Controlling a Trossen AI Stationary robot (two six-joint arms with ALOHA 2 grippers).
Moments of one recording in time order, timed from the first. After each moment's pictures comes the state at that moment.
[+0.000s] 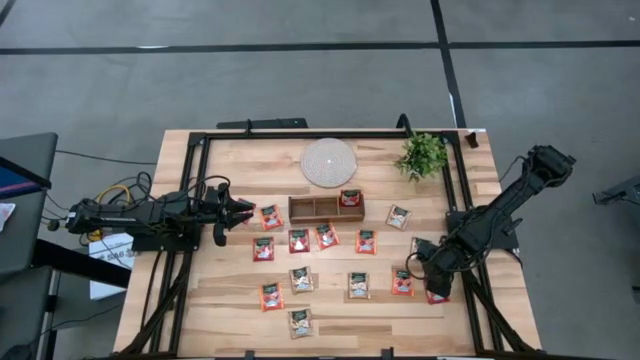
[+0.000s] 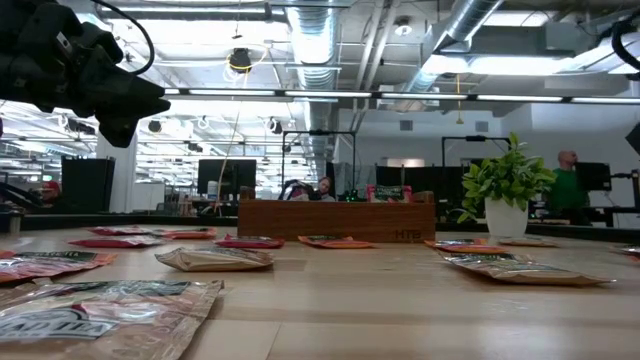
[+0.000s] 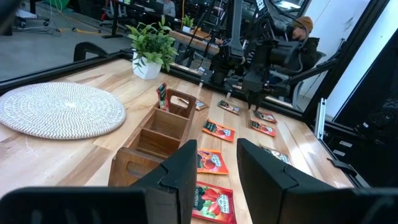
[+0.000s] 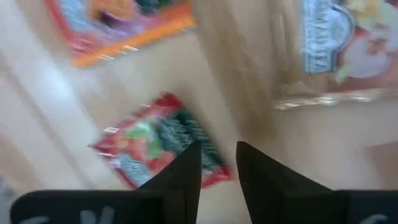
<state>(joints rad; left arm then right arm) -0.01 0.09 0.00 0.05 -0.11 -0.33 0.73 1.15 0.45 -0.66 -0.18 1.13</state>
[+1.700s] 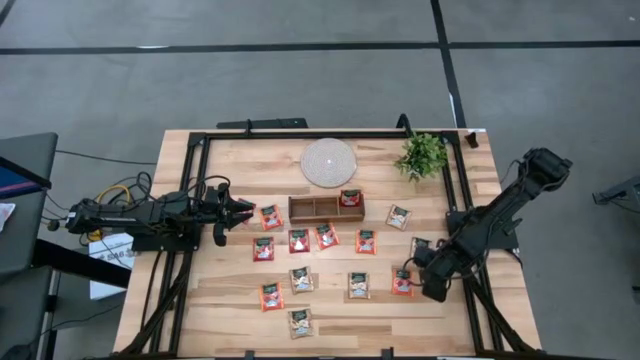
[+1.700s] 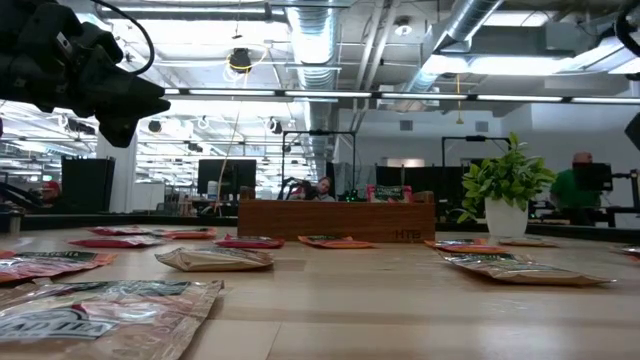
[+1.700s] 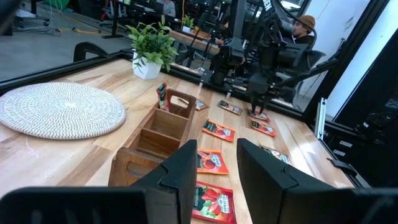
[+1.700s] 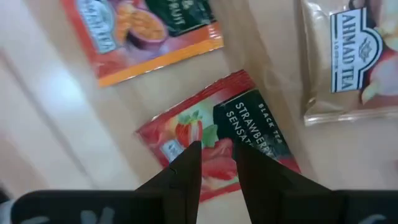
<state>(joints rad) -0.01 0.09 0.00 0.05 -0.11 -0.33 0.75 1.23 0.51 -0.64 -0.14 1.17</state>
